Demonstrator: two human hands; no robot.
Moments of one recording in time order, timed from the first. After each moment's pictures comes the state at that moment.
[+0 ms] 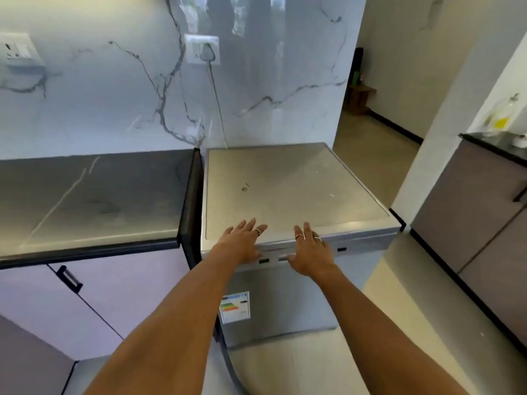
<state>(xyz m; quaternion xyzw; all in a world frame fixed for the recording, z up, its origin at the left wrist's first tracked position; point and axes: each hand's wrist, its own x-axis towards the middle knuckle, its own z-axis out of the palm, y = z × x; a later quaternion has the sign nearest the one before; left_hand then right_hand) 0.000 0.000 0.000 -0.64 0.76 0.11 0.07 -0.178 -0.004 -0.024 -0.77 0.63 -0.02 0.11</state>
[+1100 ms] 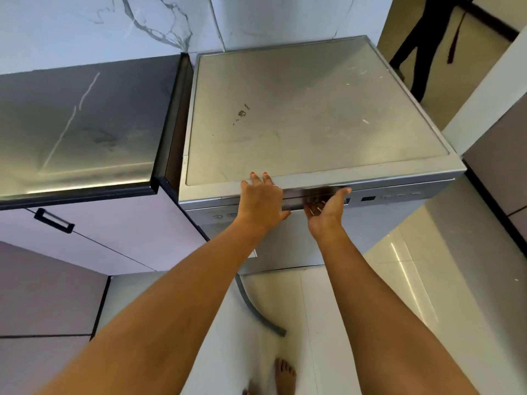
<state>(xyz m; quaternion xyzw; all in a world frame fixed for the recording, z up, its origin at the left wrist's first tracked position) -0.070 -0.054 -0.087 -0.68 0.72 -0.09 0.15 -0.188 -0.088 -0.147 -0.02 0.52 -0.54 0.66</state>
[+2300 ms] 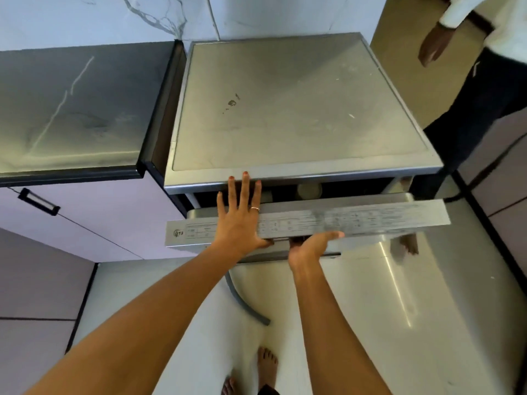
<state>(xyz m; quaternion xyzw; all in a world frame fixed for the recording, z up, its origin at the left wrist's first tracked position) -0.059 -0.001 -0.147 -0.72 0.69 0.02 0.05 -0.189 -0.015 -0.171 0.07 0.48 -0.59 0.65</state>
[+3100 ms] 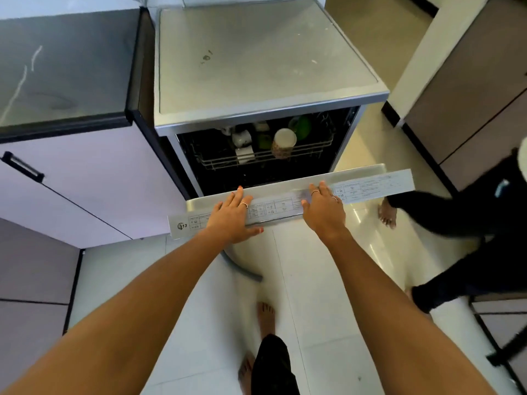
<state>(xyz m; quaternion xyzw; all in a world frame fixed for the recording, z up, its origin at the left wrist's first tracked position) -0.076 0.135 -0.168 -0.65 0.73 0.19 0.09 -0.285 0.106 -0.176 -0.69 0.70 -0.04 0.17</state>
